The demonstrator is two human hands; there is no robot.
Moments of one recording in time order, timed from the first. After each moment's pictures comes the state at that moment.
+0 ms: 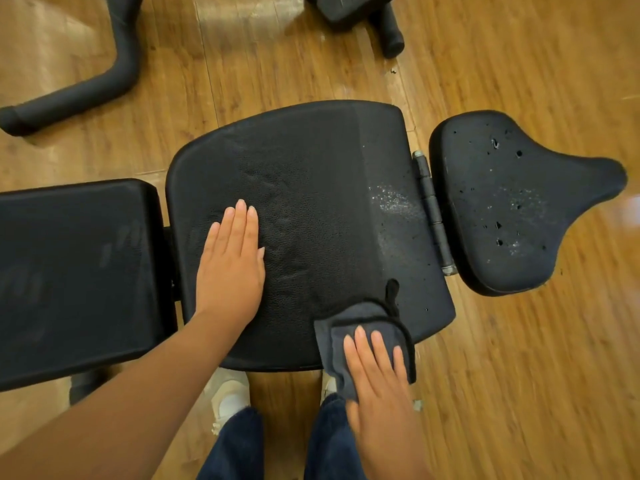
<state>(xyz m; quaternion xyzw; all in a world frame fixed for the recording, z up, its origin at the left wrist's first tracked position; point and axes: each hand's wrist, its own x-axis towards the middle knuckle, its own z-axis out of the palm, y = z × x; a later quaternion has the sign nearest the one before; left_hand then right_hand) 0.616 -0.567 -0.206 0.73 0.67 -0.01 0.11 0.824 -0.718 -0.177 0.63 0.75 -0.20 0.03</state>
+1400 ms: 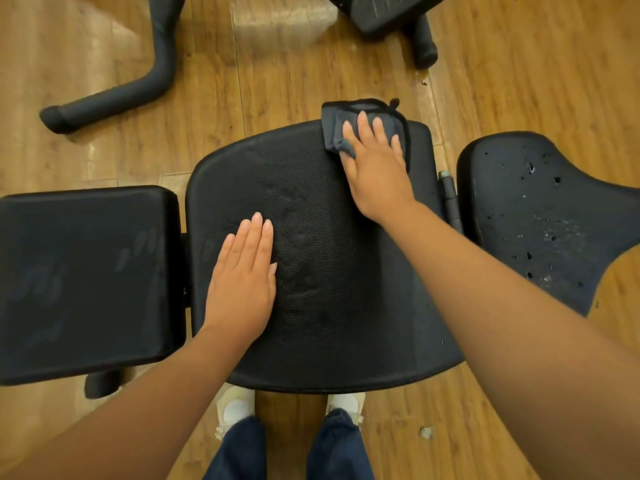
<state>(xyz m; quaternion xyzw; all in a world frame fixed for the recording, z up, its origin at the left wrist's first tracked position) 0.616 -0.566 -0.210 0.73 0.68 0.00 0.10 0.802 -0.401 -0.178 0.61 0.77 -0.17 0.01</state>
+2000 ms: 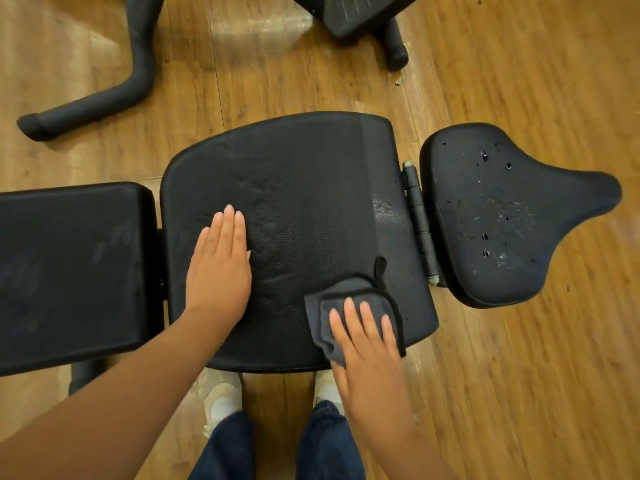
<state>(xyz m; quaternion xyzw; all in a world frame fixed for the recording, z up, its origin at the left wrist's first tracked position) 0.628 -0.565 -0.197 0.71 0.70 -0.05 0.10 0.847 -0.676 -0.176 0.61 0.77 -0.16 0.06</state>
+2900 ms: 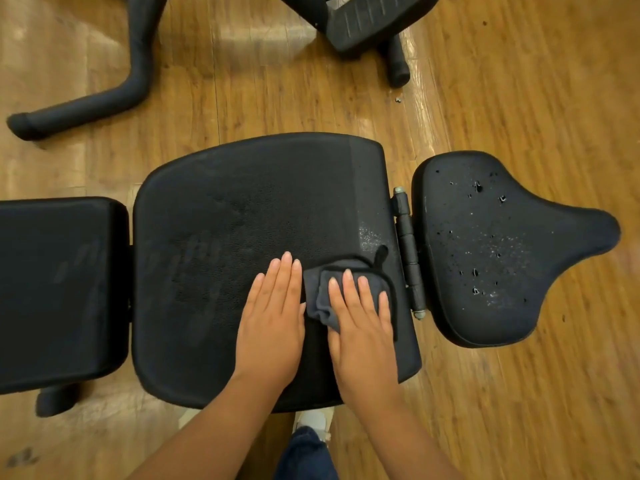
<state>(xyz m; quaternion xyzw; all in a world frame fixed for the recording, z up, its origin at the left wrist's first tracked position) 0.727 -0.591 -0.207 0.73 0.67 0.02 0.13 0.866 -0.598 -0.194 0.65 0.74 -0.16 -0.01</state>
